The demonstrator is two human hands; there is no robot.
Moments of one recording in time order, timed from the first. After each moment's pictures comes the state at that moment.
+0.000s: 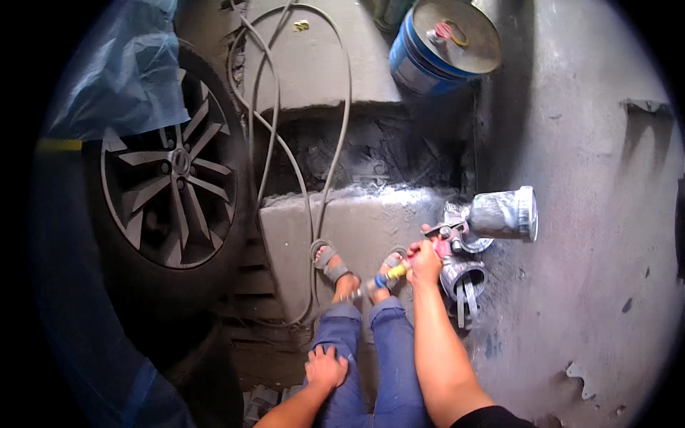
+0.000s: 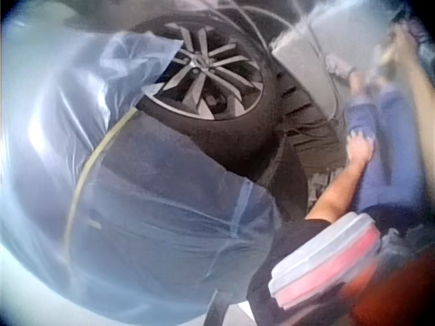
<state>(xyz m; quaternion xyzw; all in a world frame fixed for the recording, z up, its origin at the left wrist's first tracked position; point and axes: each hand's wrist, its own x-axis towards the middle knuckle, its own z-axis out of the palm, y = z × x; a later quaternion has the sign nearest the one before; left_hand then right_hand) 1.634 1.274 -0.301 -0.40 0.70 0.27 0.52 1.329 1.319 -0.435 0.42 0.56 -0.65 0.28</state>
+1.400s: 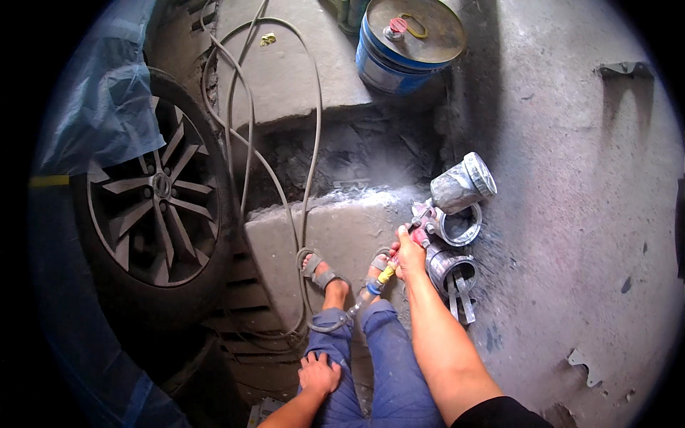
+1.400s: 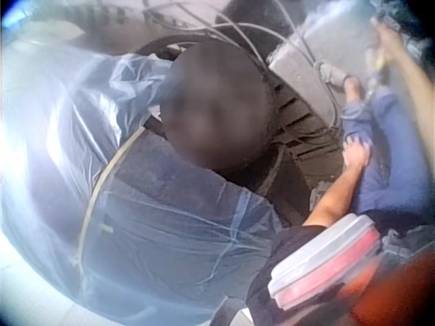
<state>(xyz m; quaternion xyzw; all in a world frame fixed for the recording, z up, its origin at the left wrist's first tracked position) 1.607 1.273 -0.301 -0.37 0.71 0.24 0.55 1.303 1.343 -0.451 0.42 0.62 -0.57 0.34</state>
